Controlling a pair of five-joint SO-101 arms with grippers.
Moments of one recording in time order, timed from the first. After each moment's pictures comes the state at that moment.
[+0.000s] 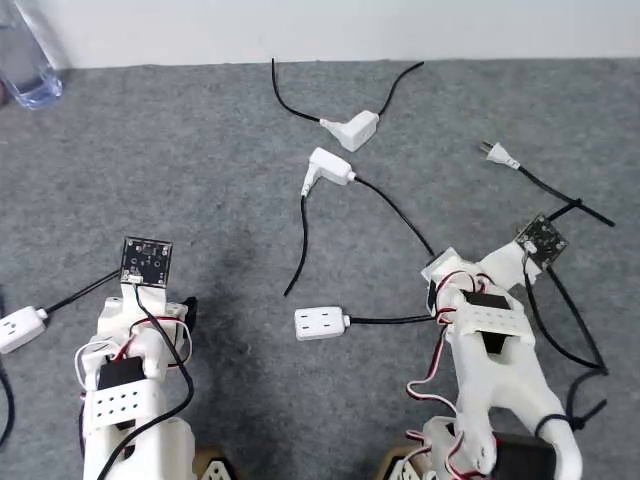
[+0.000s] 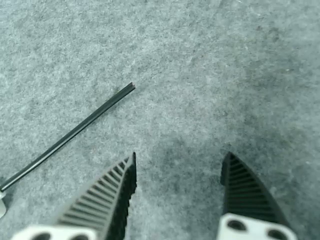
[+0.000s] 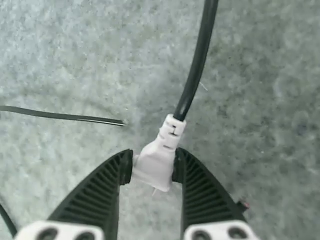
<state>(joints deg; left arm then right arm) -18.6 -55.9 87.8 31.2 -15.3 5.5 -21.5 64.2 21.9 -42.8</state>
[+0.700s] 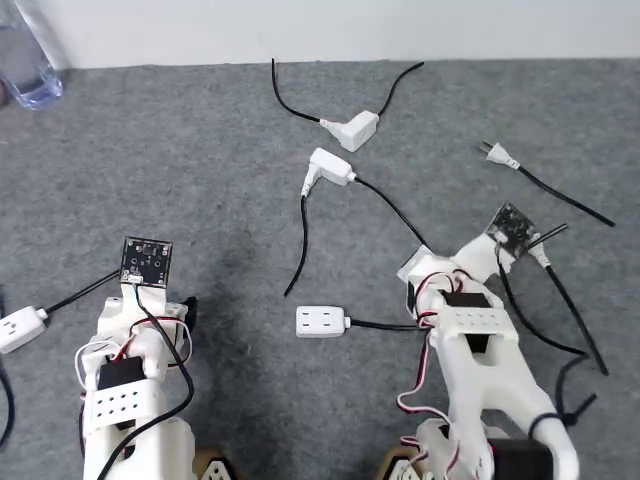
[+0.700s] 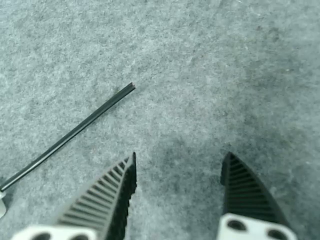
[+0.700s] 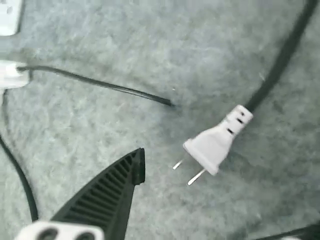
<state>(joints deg) -18.6 -55.9 87.8 31.2 -15.3 -1.9 -23.9 64.2 23.4 -37.8</state>
